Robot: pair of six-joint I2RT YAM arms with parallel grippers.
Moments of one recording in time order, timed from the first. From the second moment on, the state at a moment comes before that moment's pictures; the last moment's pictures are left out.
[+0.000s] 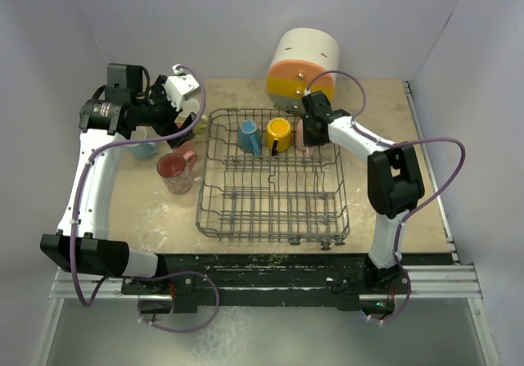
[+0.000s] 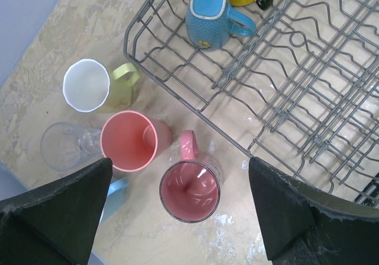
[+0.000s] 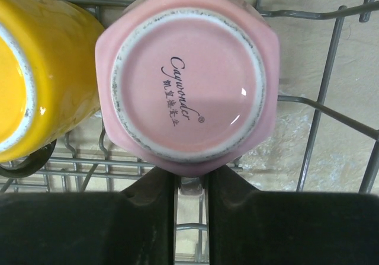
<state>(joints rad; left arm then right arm) -0.09 1.39 1.68 -1.06 0.48 0.67 0.38 1.94 1.48 -0.54 0.21 0.28</state>
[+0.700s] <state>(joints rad) -0.09 1.36 1.63 -1.02 0.53 0.69 0.41 1.76 1.51 -0.57 0.25 0.29</state>
